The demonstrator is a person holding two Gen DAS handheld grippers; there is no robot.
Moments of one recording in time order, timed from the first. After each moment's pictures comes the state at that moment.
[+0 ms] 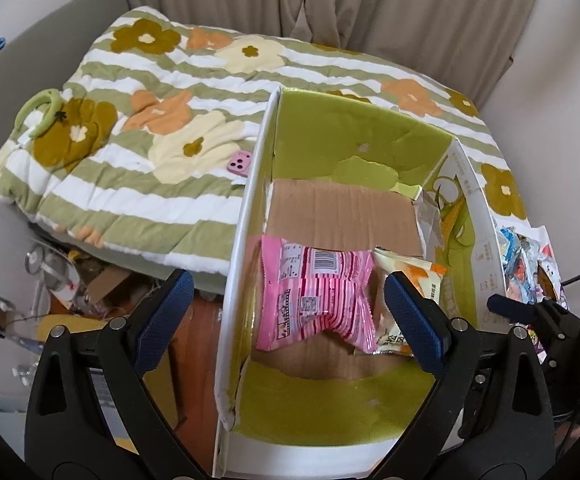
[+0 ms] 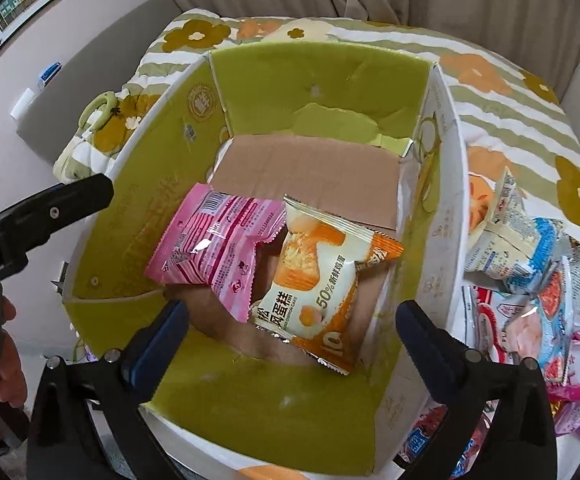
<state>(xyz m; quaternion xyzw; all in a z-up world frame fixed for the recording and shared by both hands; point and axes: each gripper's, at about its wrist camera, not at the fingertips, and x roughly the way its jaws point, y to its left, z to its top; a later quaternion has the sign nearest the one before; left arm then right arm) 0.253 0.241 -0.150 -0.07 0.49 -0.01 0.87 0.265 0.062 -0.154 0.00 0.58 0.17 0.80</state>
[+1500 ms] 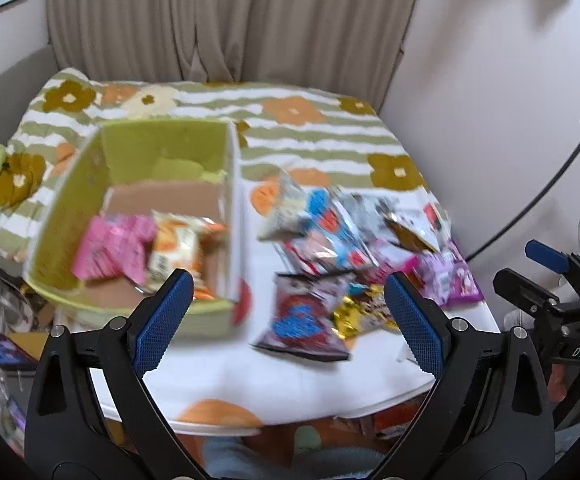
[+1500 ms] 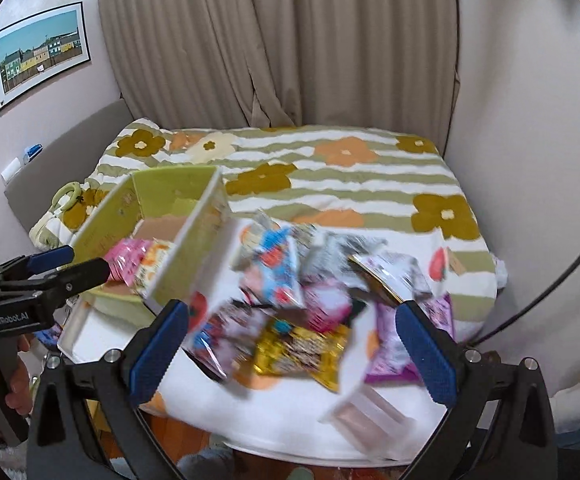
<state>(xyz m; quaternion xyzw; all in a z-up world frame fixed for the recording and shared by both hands) 0.109 -0.010 -0.101 -0.05 0.41 -0.12 0.90 0.110 -0.199 -0.038 0.01 0.41 0.07 0.91</state>
